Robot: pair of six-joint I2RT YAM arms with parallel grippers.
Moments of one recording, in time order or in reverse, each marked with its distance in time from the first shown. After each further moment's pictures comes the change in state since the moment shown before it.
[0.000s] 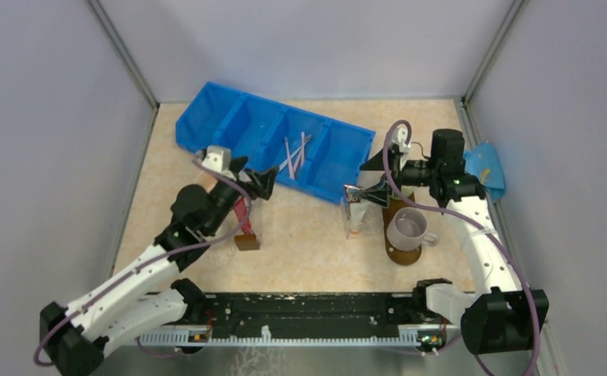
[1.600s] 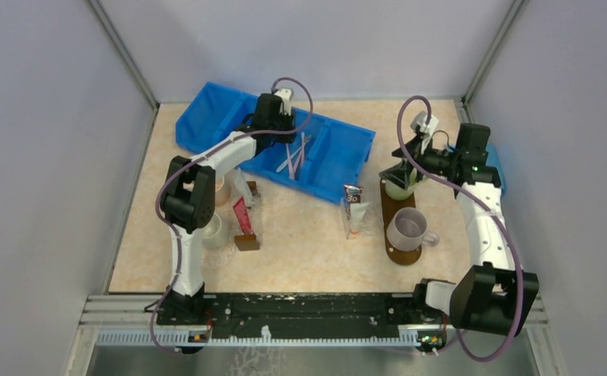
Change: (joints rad) left arm 0.285 1.349 1.068 -0.395 0.250 0.057; right arm -0.234 0.114 0.073 -0.070 0.121 -0.043
